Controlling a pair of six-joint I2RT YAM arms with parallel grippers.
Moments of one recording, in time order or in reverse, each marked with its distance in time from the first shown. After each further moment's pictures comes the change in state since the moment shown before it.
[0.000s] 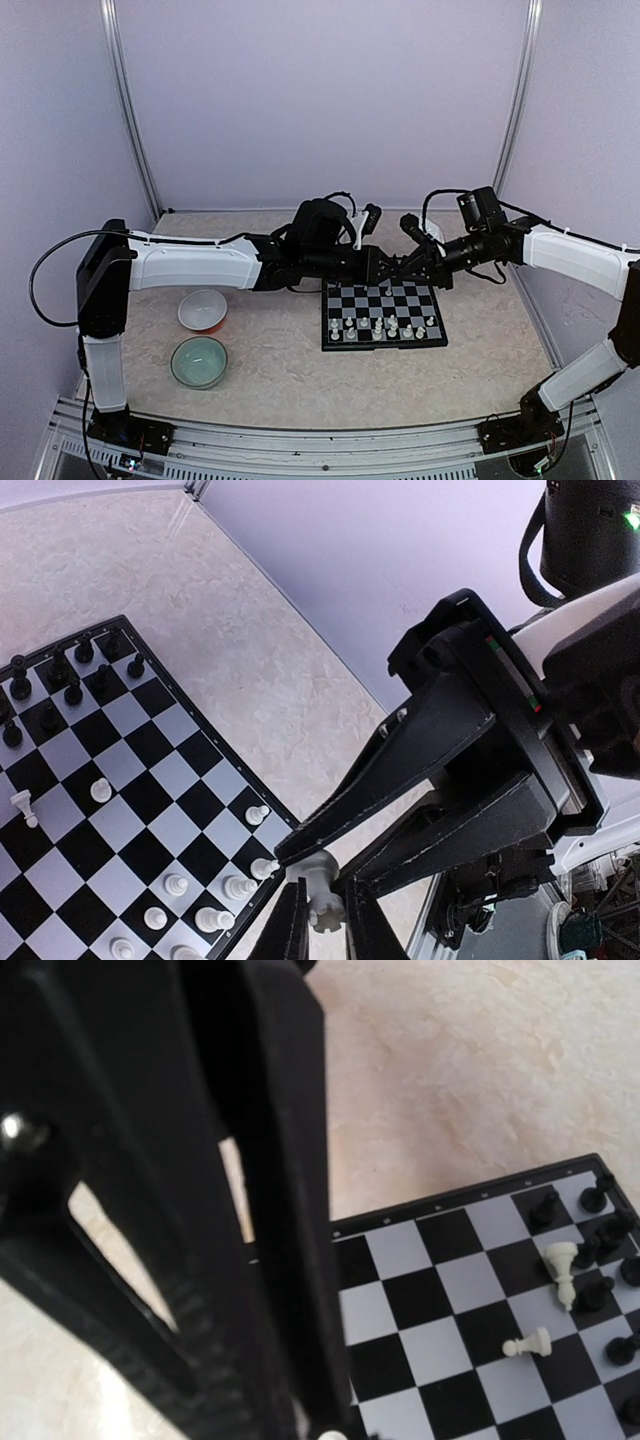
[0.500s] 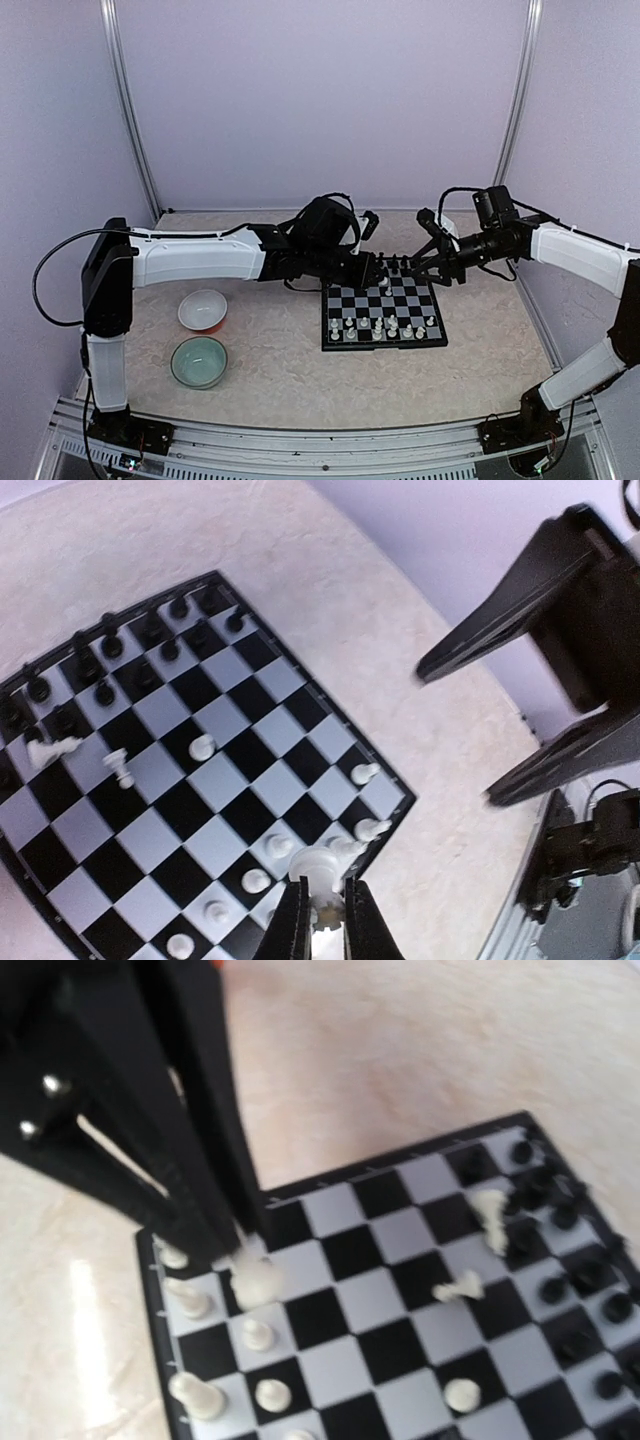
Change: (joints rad) left arm 0.009 0.029 0.100 -0.275 -0.122 0.138; right arm -0.109 -0.002 0.000 -0.041 -0.034 -0.055
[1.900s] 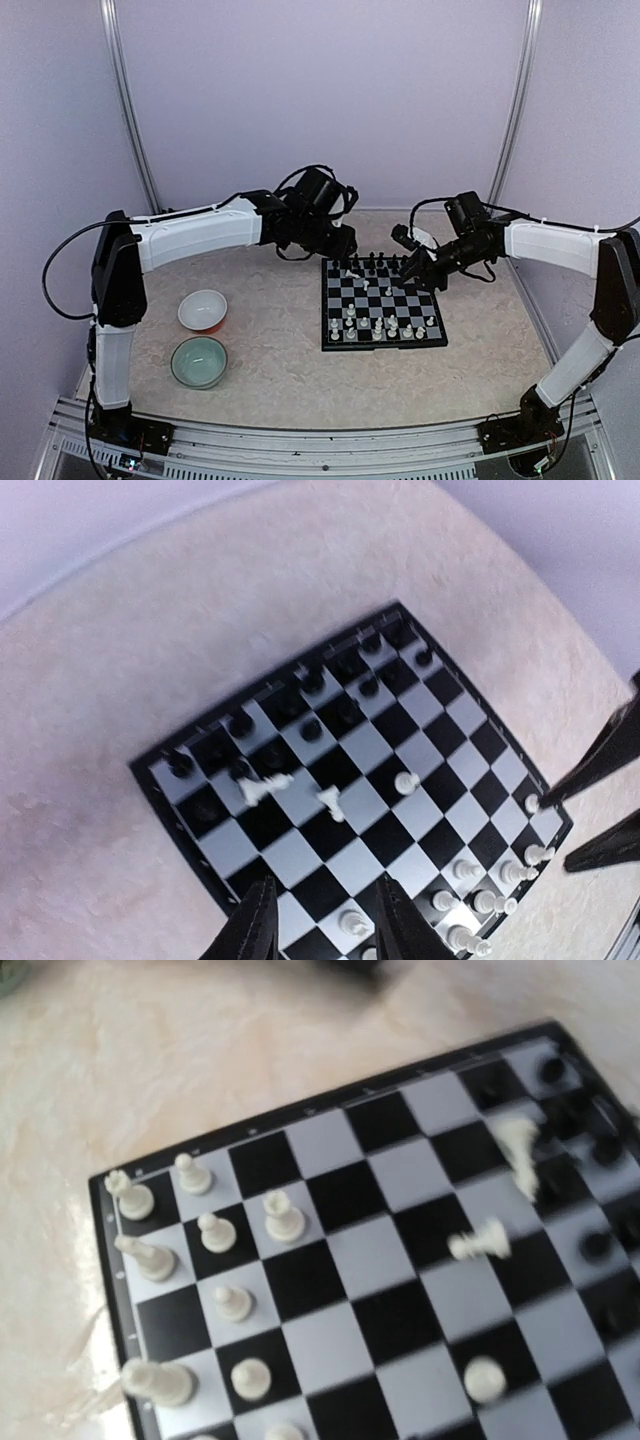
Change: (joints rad) left arm 0.080 0.128 0.293 -0.375 -0.214 0.186; right arm 0.053 0.136 0.041 -0.016 0.114 -0.001
